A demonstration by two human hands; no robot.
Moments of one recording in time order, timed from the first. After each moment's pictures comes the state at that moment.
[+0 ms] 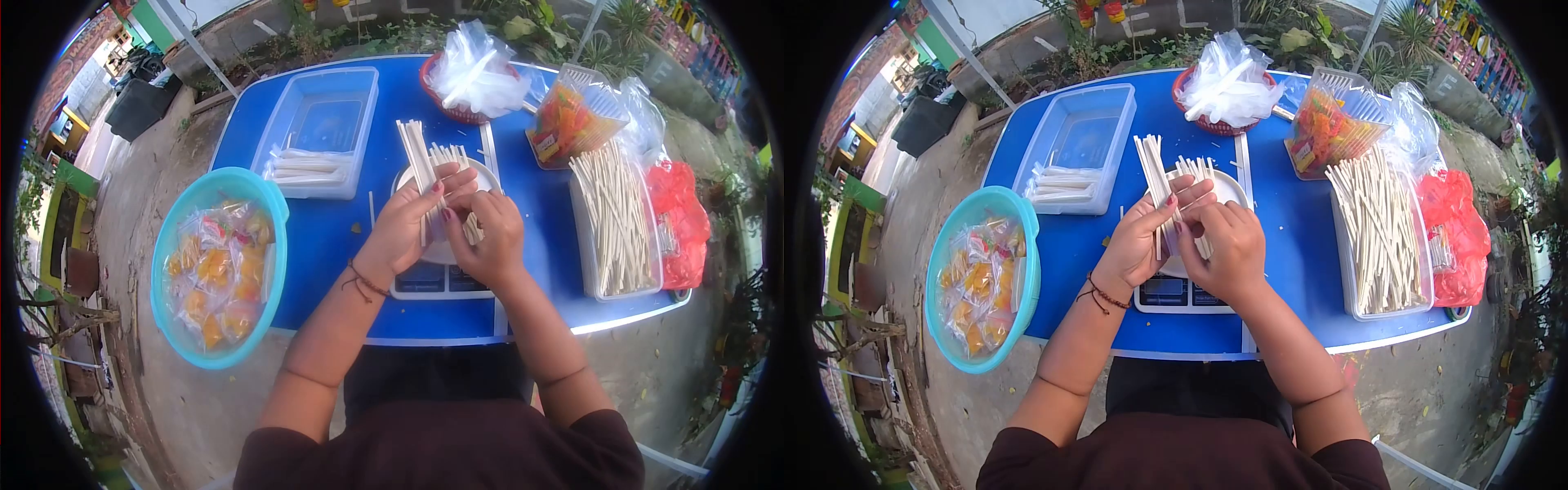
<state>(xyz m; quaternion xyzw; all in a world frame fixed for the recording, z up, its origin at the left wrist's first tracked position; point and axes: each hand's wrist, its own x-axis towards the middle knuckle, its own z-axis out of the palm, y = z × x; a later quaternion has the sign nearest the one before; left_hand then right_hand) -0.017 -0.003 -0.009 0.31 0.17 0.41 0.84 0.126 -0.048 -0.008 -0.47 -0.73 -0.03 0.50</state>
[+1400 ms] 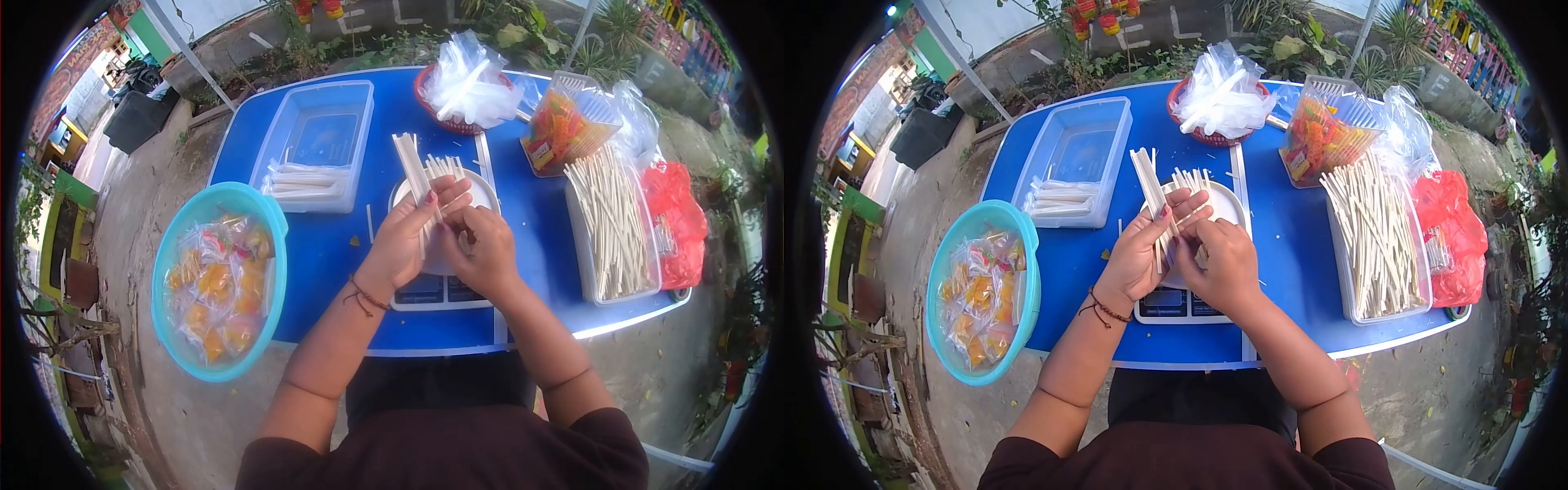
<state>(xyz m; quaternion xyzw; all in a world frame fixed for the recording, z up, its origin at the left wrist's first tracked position) -0.015 -0.004 -0.016 0.31 0.17 0.42 0.84 0.123 -0.053 -0.016 -0.53 -0.70 0.07 0.47</state>
